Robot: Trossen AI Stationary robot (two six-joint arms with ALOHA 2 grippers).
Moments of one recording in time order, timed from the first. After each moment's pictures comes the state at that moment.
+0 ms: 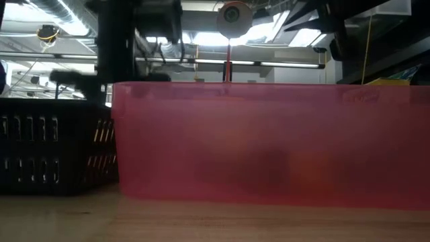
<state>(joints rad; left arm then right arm) -0.04 1.60 1.03 -0.94 -0.13 -1.77 0.25 1.00 0.69 -0.05 0.46 1.30</state>
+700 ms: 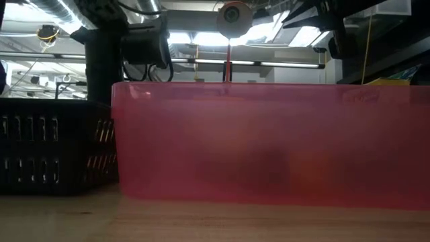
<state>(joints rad) 0.00 1.61 0.81 -0.64 -0.13 -1.91 0.25 1.00 0.69 -0.03 0.46 1.29</state>
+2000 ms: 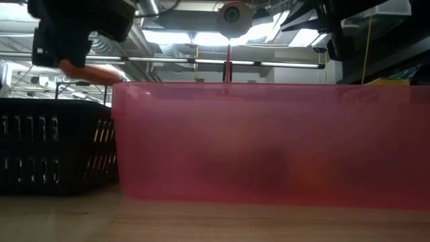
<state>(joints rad) -0.37 1.34 0.91 -0.63 0.07 -1.18 0.23 1.00 0.69 -0.03 0.47 1.28</state>
